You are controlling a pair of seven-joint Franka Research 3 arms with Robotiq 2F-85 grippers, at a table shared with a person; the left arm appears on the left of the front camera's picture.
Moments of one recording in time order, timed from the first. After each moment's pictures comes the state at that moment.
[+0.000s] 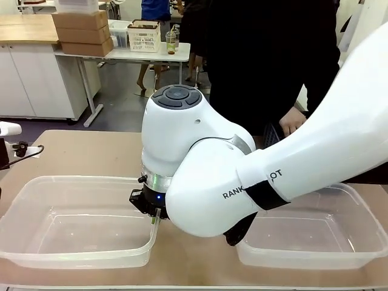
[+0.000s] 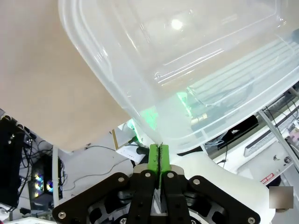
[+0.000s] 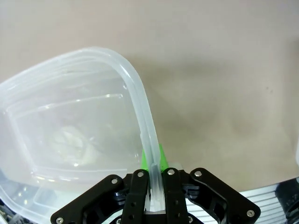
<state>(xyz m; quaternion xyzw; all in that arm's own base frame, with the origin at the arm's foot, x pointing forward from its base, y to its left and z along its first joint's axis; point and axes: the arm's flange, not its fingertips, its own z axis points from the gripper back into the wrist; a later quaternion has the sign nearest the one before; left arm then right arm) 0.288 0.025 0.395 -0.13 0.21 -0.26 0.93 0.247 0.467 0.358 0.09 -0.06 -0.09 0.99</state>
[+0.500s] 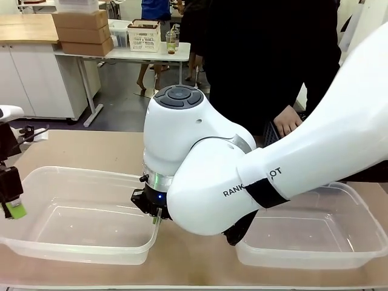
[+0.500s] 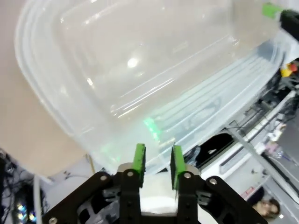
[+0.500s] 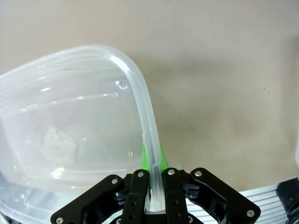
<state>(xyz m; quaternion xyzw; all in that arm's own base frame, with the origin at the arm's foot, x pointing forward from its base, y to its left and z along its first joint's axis) 0.293 0.004 0.418 -0.22 0.14 -0.24 0.94 0.250 0.465 0.355 0.09 -0.06 -0.10 0.99</state>
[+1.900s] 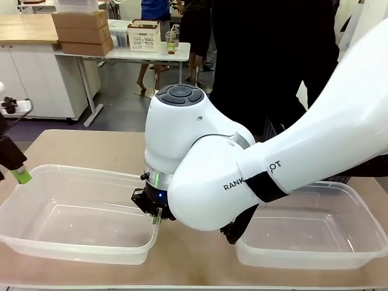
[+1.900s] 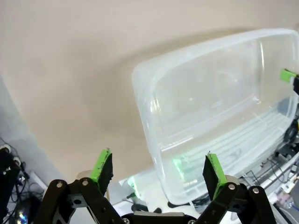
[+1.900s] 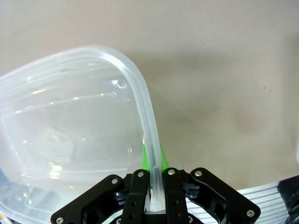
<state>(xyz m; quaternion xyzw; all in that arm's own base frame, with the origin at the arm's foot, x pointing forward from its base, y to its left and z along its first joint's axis) 0.324 0.034 0.436 -0.15 0.02 -0.18 0.97 0.255 0.465 0.354 0.09 -0.05 -0.10 0.99</state>
